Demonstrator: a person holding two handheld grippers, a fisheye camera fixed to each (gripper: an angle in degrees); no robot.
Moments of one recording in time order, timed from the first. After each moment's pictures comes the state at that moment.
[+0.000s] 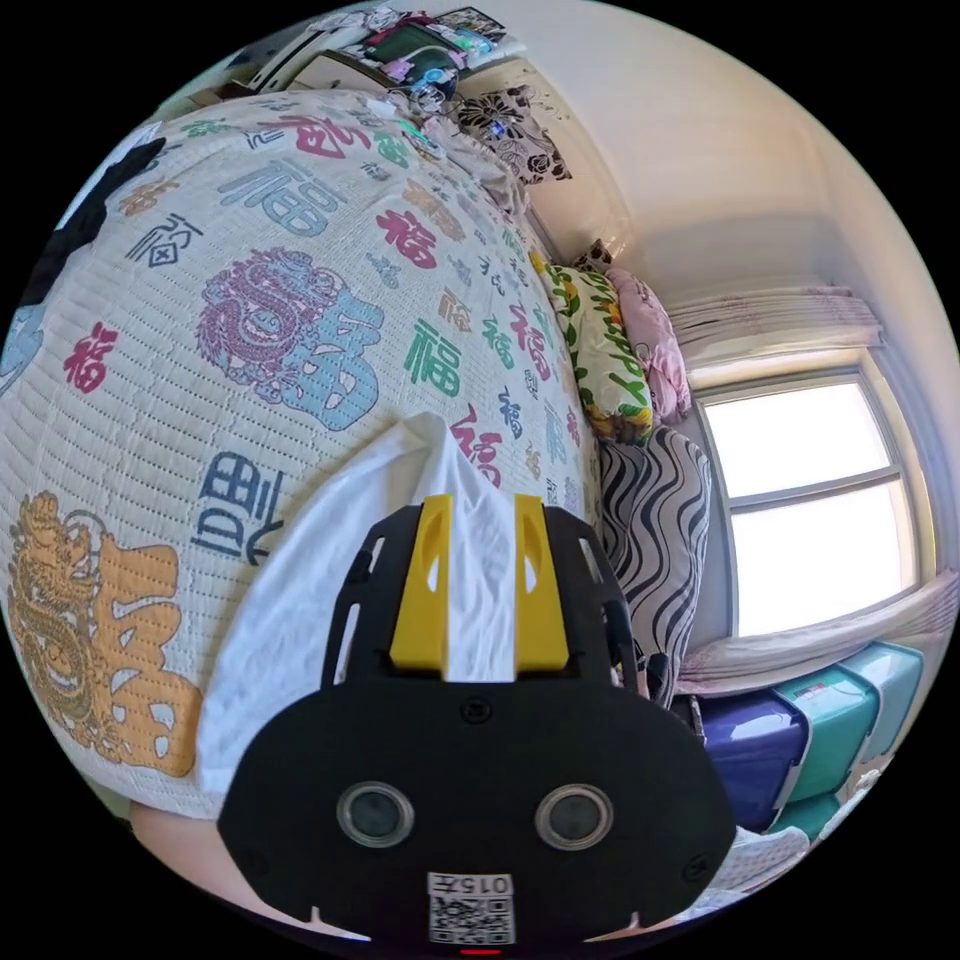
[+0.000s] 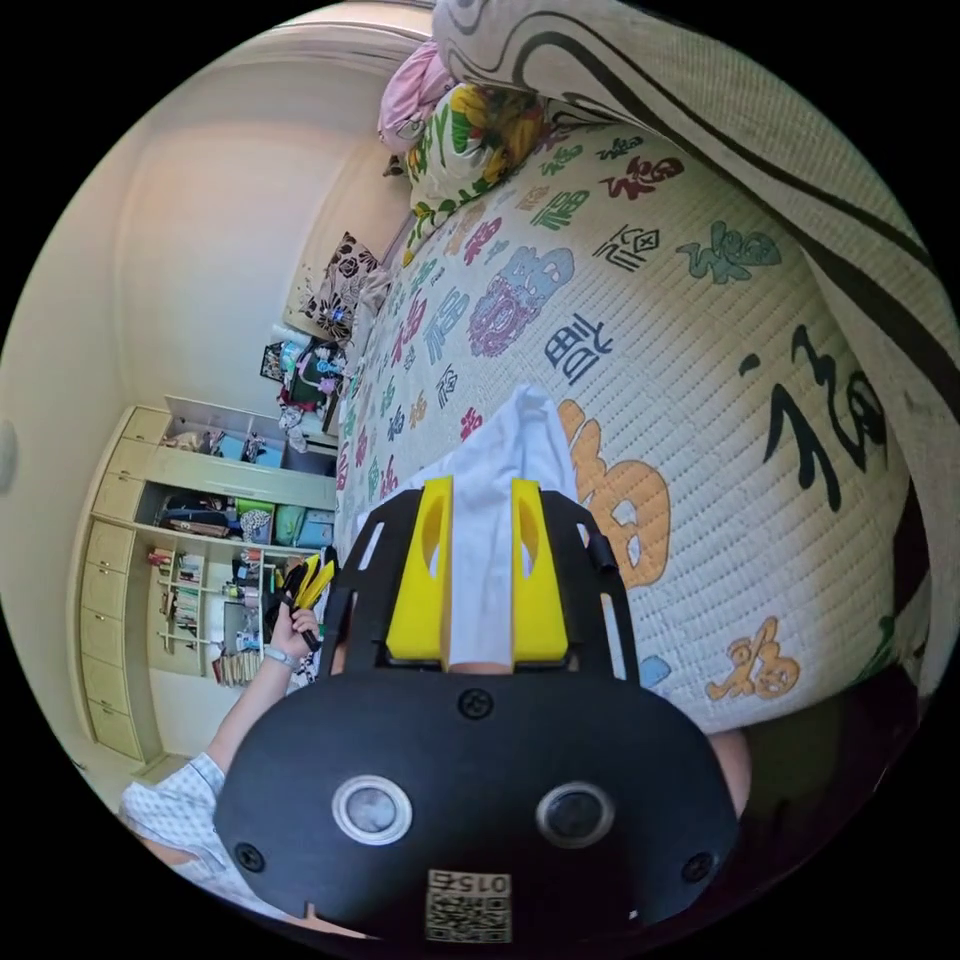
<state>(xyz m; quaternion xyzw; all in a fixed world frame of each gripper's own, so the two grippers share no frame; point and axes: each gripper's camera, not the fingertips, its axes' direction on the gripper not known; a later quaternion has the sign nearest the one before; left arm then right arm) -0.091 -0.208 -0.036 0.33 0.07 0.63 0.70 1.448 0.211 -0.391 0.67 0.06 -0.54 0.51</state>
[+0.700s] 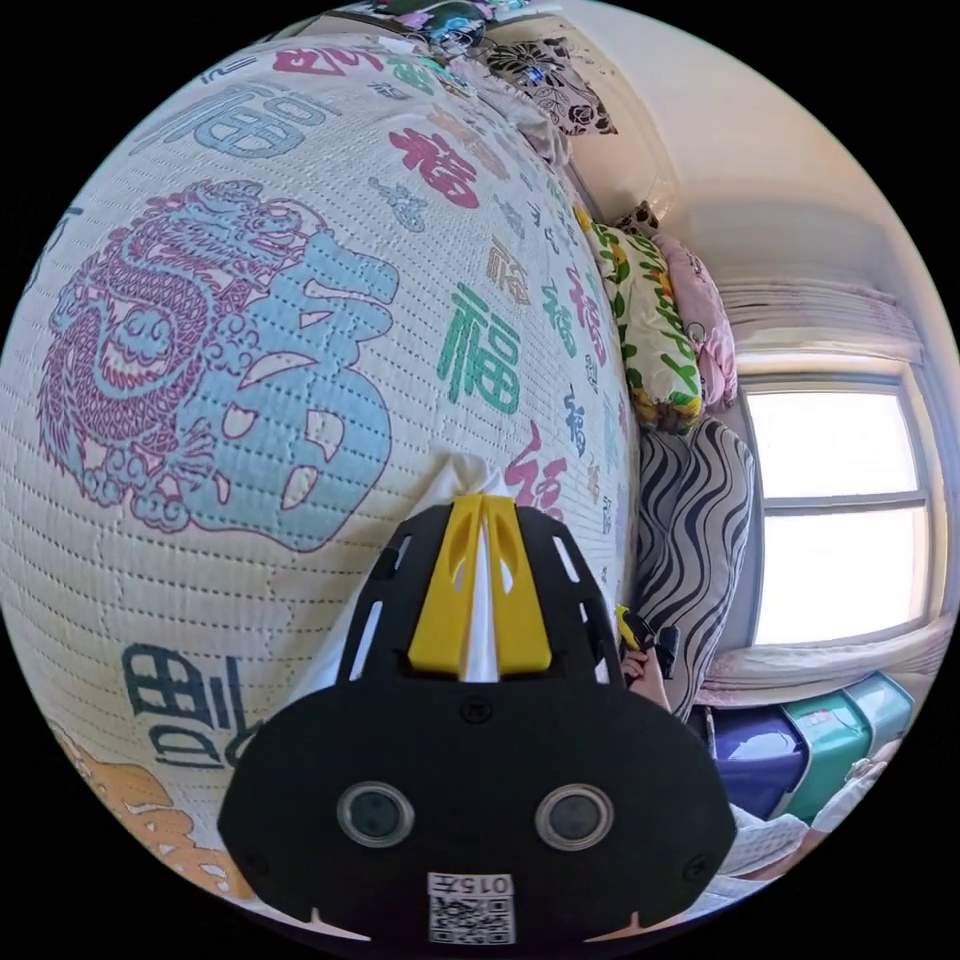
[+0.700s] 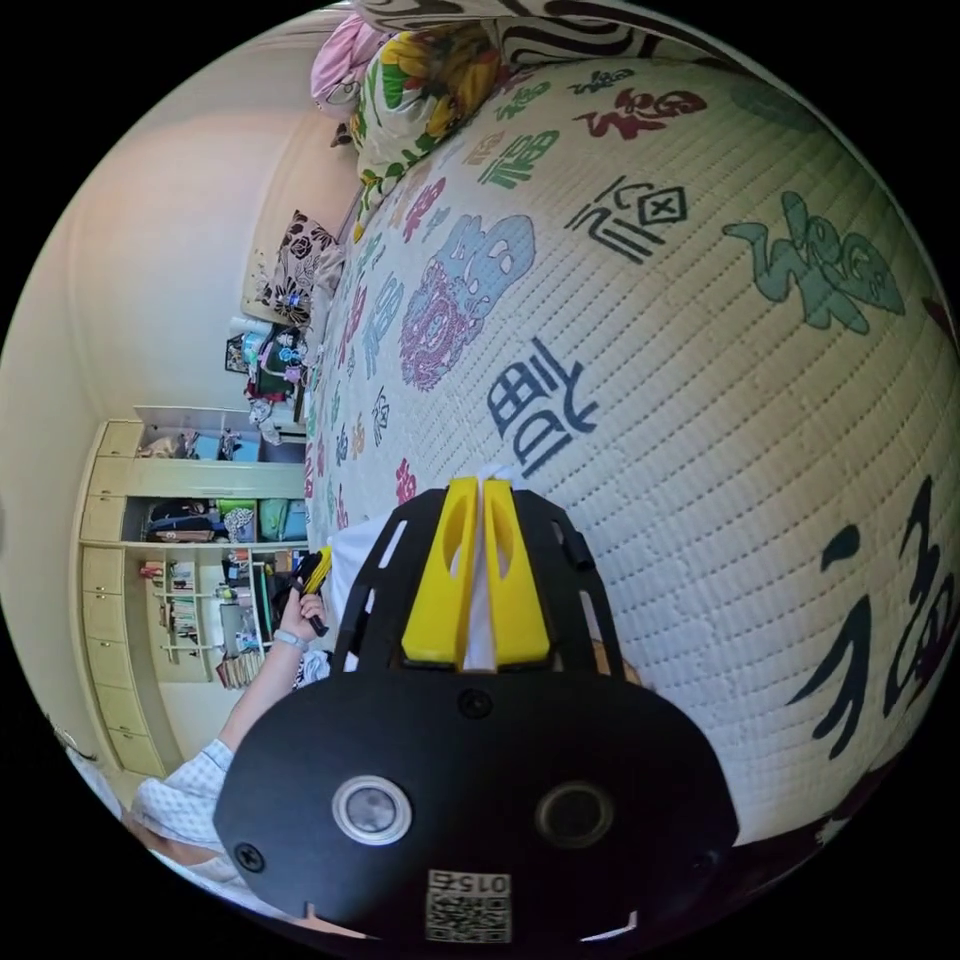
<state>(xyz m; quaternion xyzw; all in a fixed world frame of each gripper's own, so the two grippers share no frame) -0.015 -0.219 -0.038 0.30 0.02 0.61 0.73 1.372 0.212 -0.459 0.65 0.08 -0.50 0.56</state>
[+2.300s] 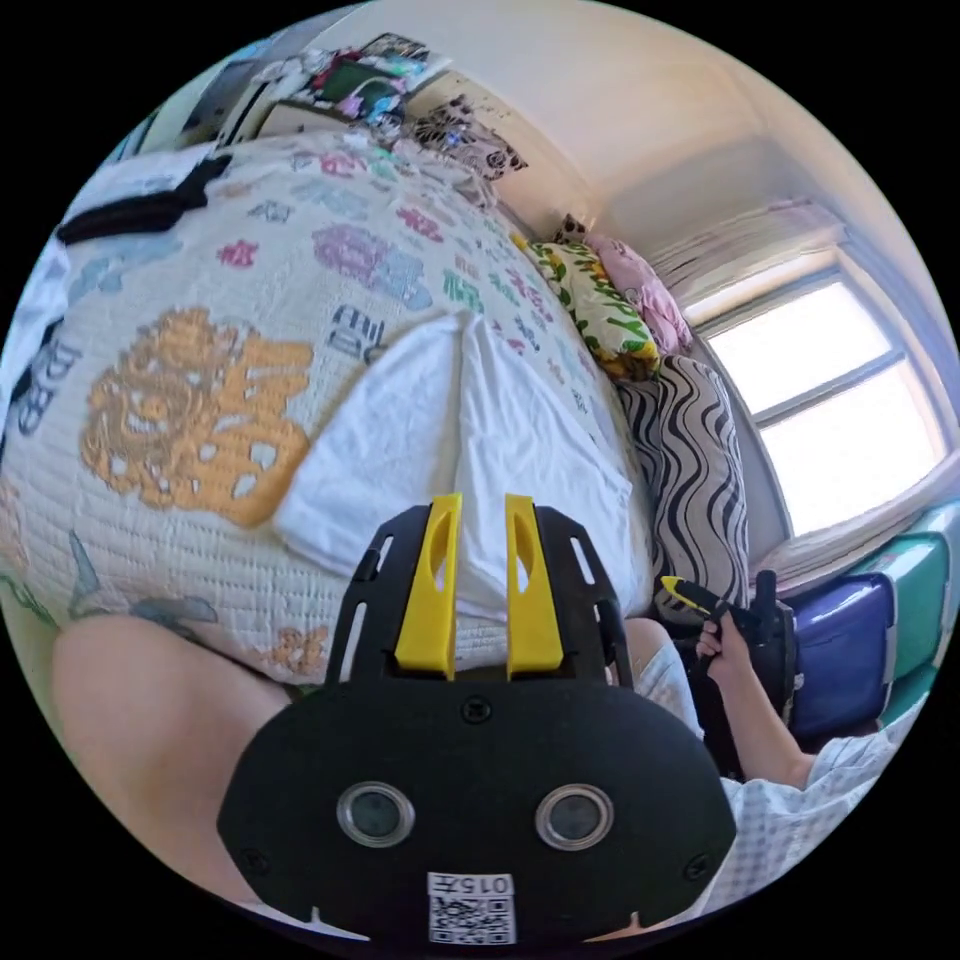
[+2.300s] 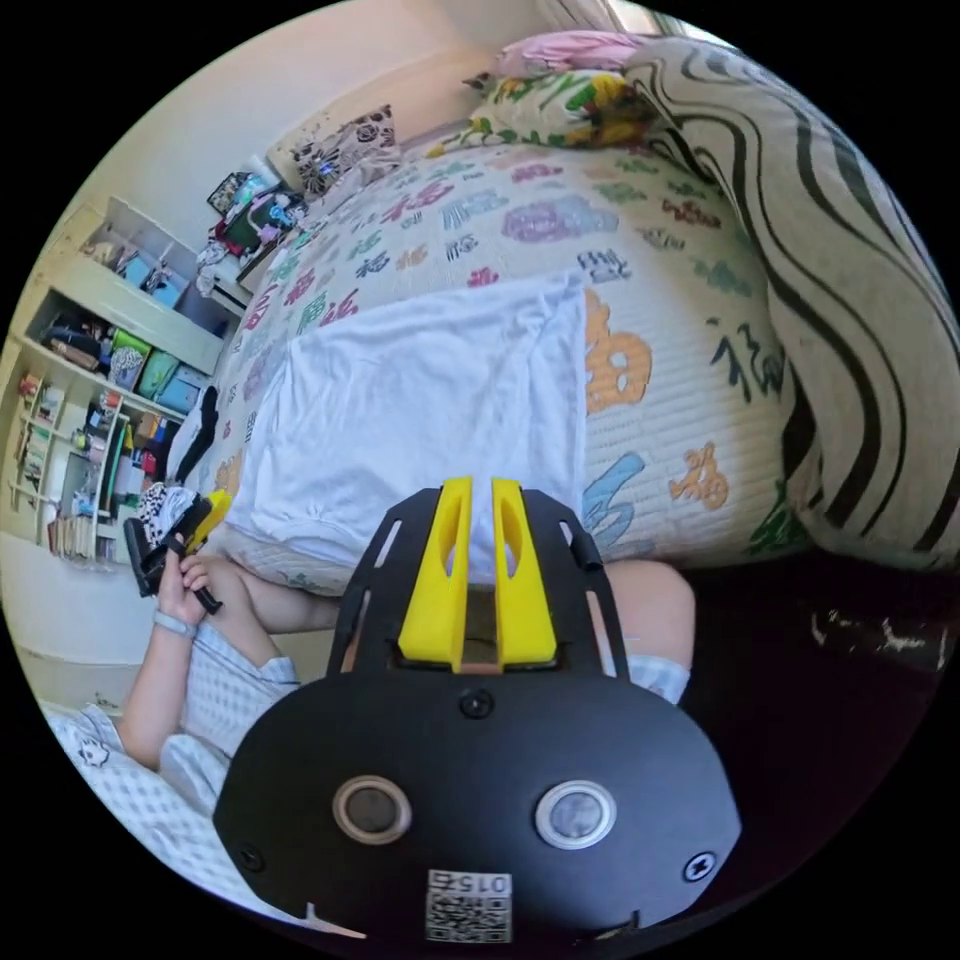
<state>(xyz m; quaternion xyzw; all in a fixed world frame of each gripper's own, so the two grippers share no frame) -0.381 0.012 0.038 0.39 0.01 0.67 0.63 1.288 0.267 -0.022 0.72 0.33 -0.43 0.44</state>
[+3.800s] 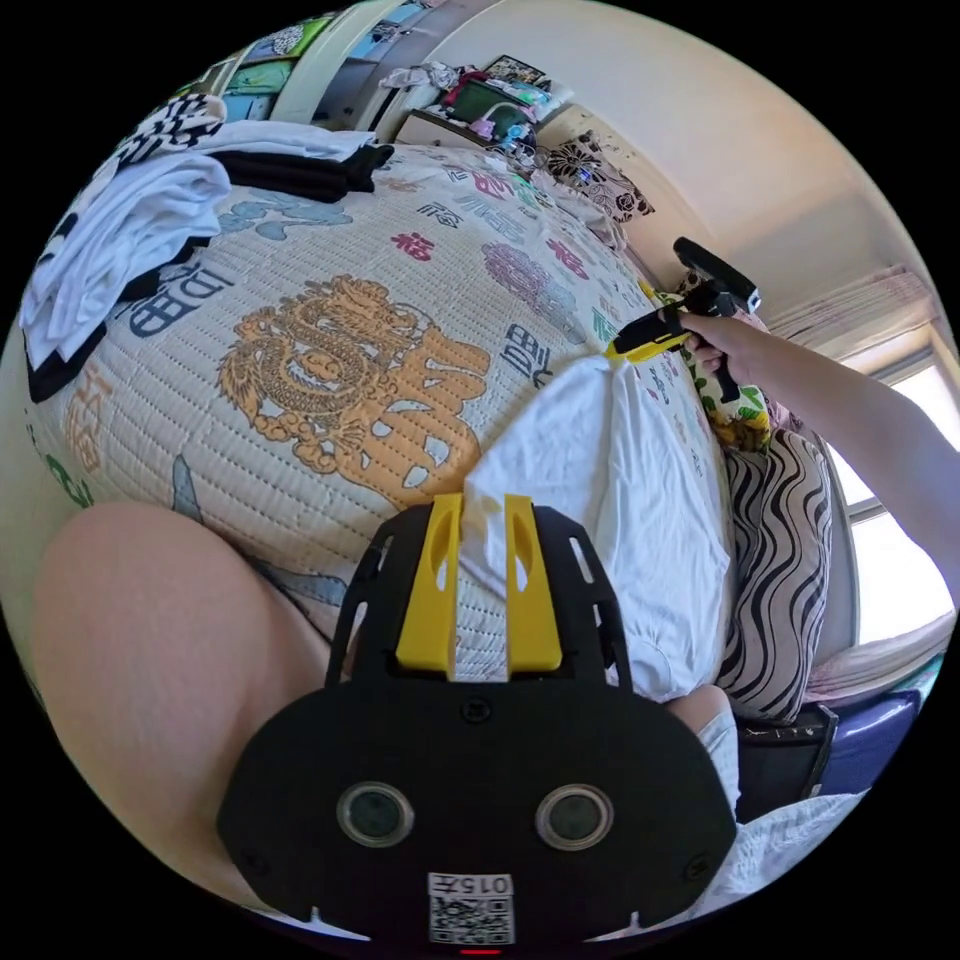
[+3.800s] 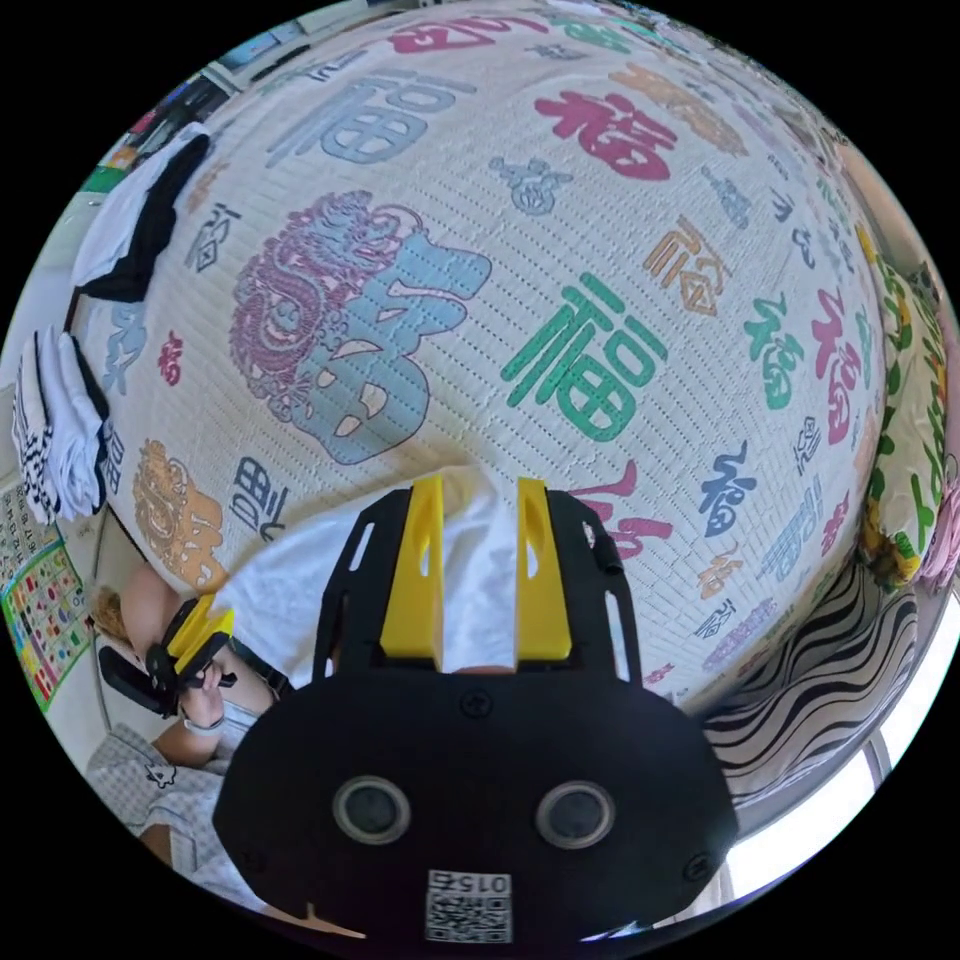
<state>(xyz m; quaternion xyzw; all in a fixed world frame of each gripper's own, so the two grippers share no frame) -0.430 0.015 -0.019 0.50 0.00 0.53 0.68 0.407 -0.064 0.381 0.45 0.76 -0.29 0.38</state>
